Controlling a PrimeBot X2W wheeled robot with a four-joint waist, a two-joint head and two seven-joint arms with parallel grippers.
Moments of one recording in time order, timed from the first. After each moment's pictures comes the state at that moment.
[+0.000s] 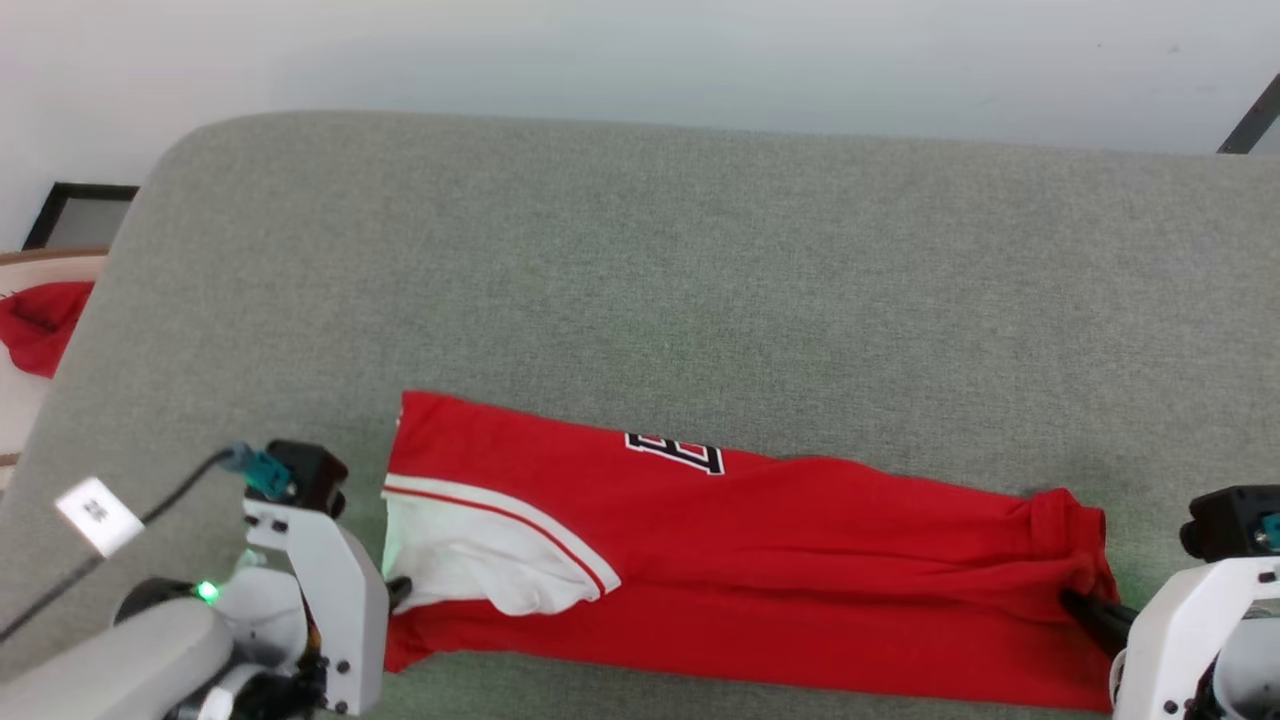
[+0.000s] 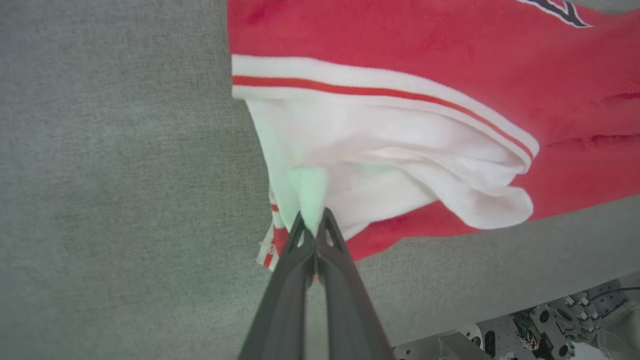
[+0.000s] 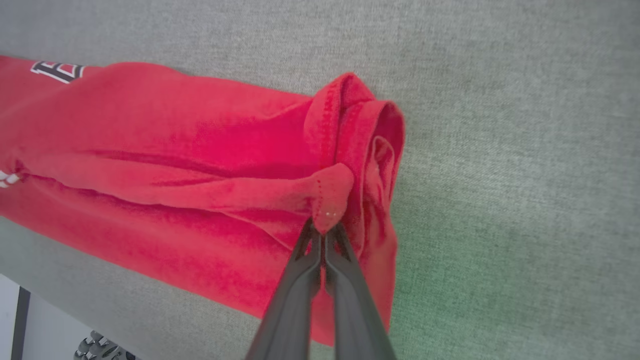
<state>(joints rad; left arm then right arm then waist) -0.66 0.96 -1.11 -0.05 -1.34 0.34 0.38 -0.01 -0.22 -0.09 -0.18 0.49 0.13 0.89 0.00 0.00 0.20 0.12</state>
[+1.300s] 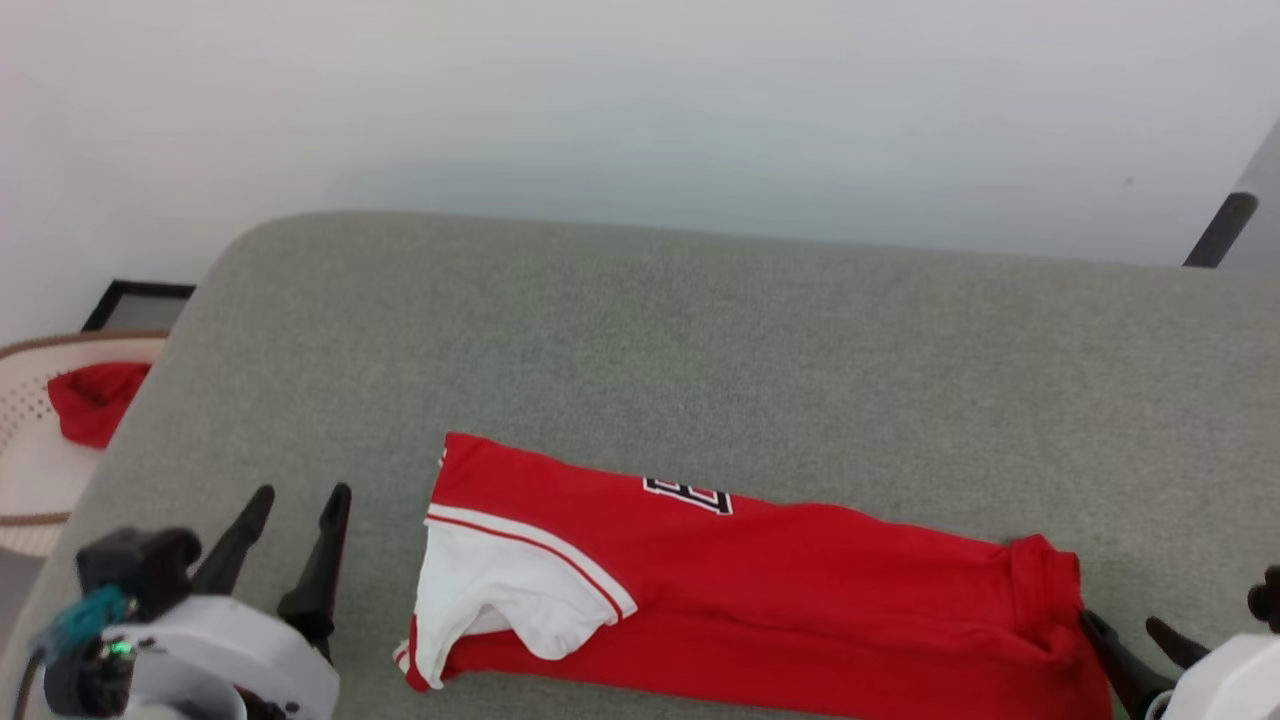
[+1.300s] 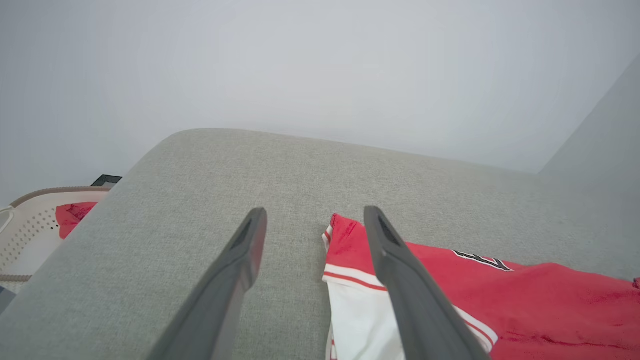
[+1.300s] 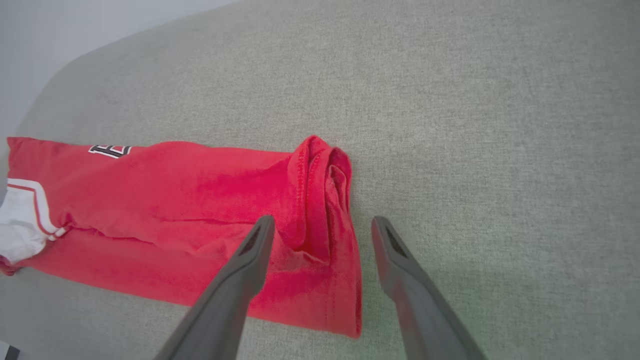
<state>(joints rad) -0.23 0.83 -0.66 -0.03 -1.09 0.31 -0.26 0.10 -0.19 -0.15 -0.10 0.51 0.13 0.61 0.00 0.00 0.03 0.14</state>
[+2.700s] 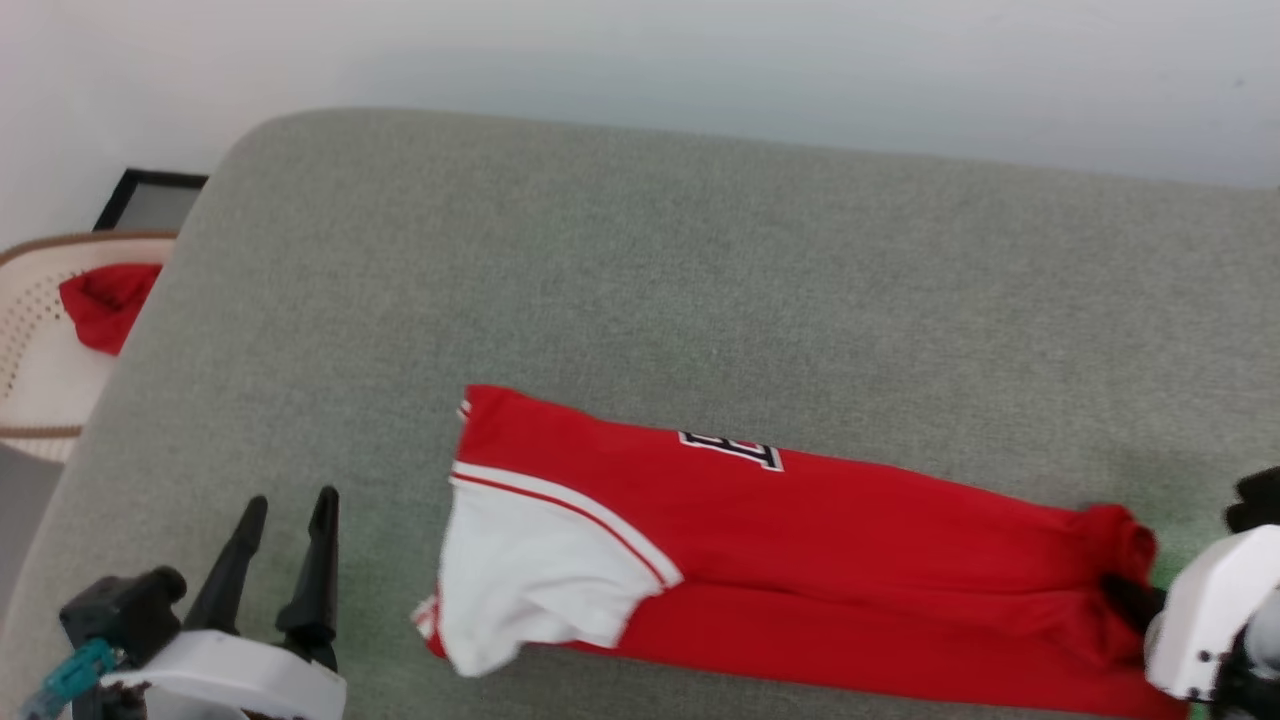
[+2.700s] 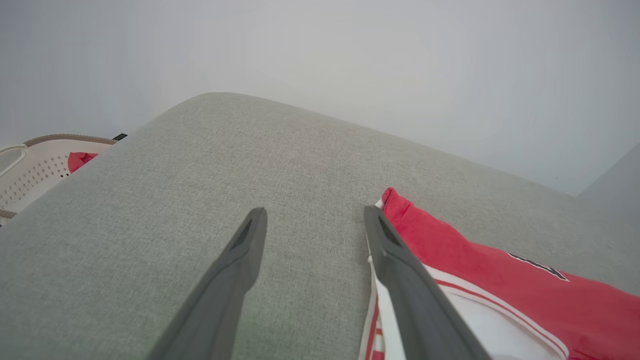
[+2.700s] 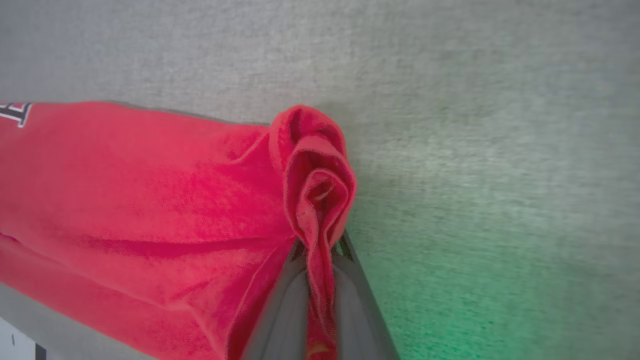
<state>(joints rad) -0.07 0.48 -0.24 0.12 -0.79 0.04 -0.26 -0.14 -0.23 -0.16 0.12 0.51 0.13 0.83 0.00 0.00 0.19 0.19</state>
